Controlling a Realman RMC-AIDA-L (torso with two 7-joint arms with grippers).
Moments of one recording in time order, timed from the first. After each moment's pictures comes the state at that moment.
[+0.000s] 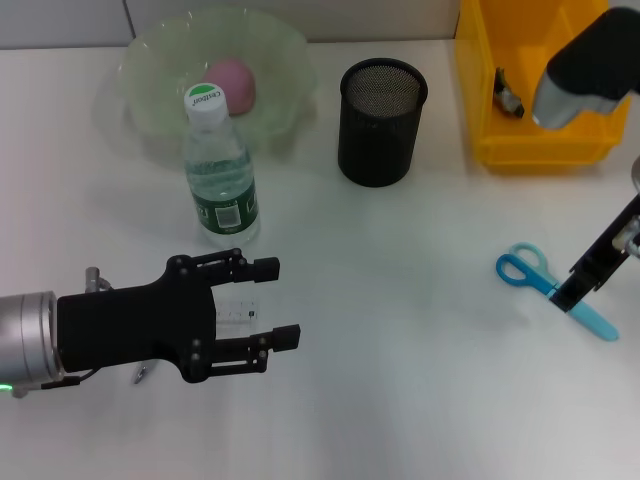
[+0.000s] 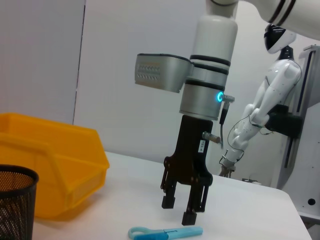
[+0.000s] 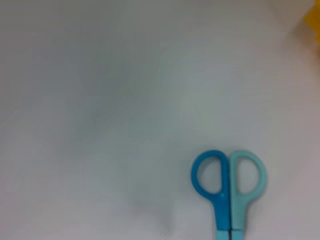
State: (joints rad) left arm -0.29 -2.07 1.10 0.68 1.64 1.66 -1.14; right arm 0.71 2.09 -1.30 -1.21 -2.85 -1.73 2.54
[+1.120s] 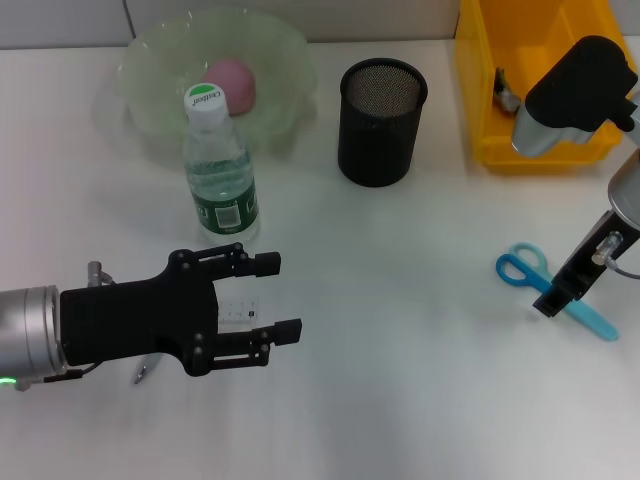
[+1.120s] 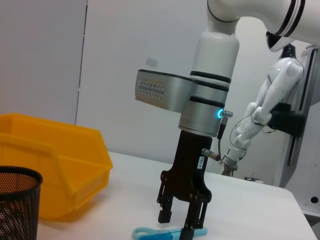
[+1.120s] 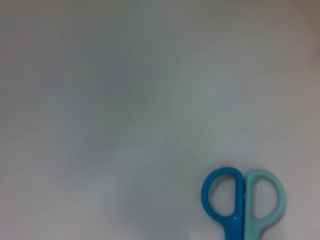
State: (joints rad) left arm -0.31 -2.06 1.10 0.67 1.64 1.65 -1.13; right arm 0.69 2.09 -1.38 -1.14 -2.82 -1.60 2.52
